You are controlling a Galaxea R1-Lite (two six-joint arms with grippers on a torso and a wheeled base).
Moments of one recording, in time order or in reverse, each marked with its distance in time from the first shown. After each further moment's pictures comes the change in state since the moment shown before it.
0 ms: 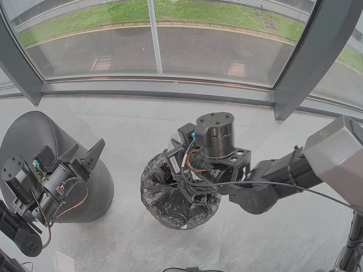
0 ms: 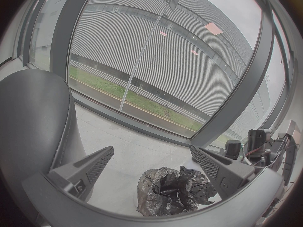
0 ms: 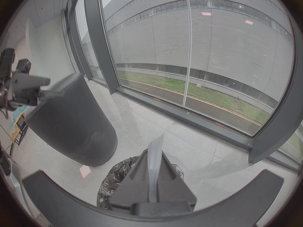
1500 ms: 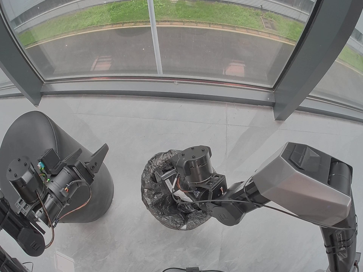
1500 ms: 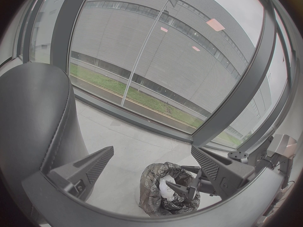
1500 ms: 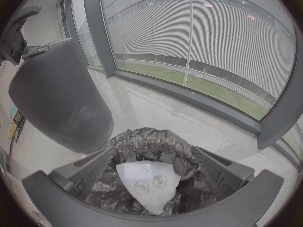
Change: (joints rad) left arm 0.001 0.041 0.001 0.000 -0.002 -0.001; right arm -0.016 0.259 -0.078 -0.073 -0.013 0.034
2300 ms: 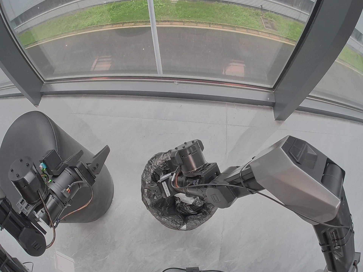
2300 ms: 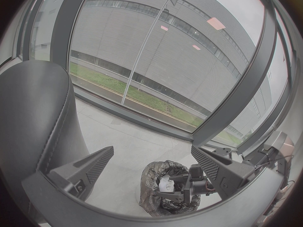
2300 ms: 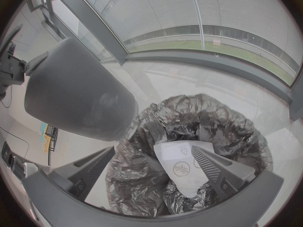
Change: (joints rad) left arm -0.001 0.015 0.000 0.000 -0.001 0.000; right arm -0.043 0.058 -0.226 0.424 0.313 0.221
